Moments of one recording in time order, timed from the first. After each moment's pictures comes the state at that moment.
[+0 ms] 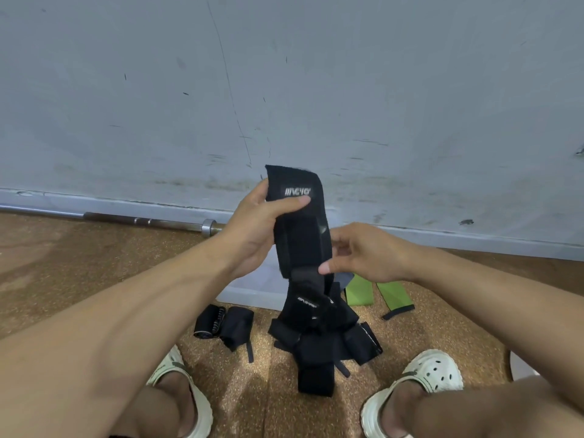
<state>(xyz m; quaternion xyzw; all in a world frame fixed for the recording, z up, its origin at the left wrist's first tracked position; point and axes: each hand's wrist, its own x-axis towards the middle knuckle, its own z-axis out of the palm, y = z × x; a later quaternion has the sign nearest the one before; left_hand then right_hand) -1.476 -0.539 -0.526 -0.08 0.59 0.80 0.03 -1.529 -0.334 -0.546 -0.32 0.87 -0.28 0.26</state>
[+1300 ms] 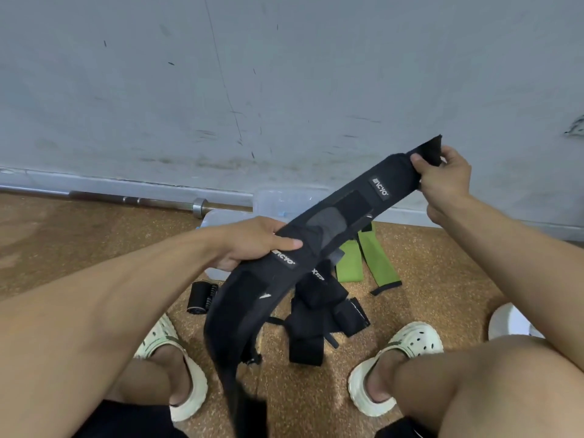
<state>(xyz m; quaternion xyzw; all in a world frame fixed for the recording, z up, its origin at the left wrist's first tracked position) -1.464 -0.546 -0.563 -0.07 0.71 0.61 0.35 -1.602 -0.254 -0.547 0.12 0.73 -0.66 -0.10</state>
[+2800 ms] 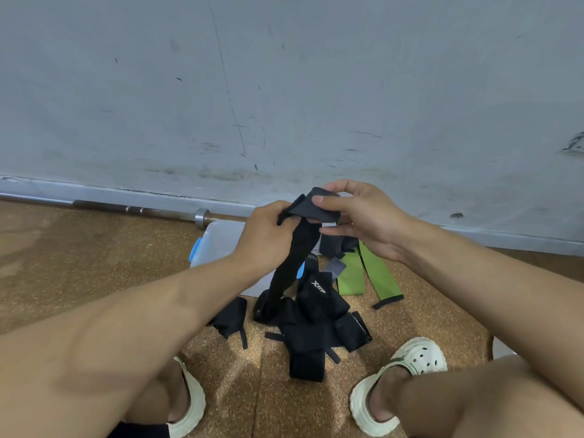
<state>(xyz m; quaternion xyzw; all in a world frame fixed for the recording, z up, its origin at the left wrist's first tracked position) -1.457 -0.514 -0.552 -0.11 0.81 0.58 -0.03 -1.521 -0.353 -0.513 -0.02 0.70 -0.67 0.25</state>
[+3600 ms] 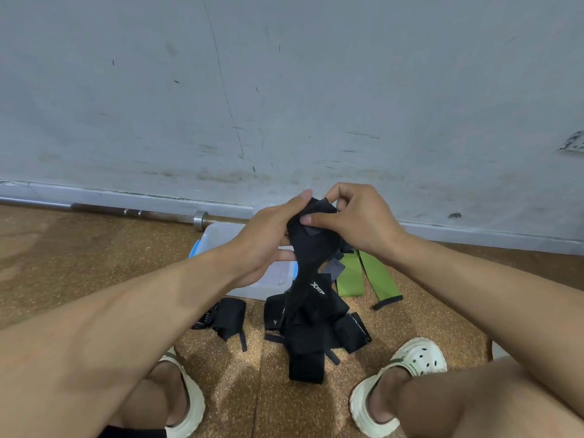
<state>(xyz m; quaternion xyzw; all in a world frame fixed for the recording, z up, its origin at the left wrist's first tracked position) -1.458 -0.516 -0.532 -0.10 0.64 0.75 0.16 -1.516 -0.351 -0.520 -0.15 0.87 -0.46 0.07</state>
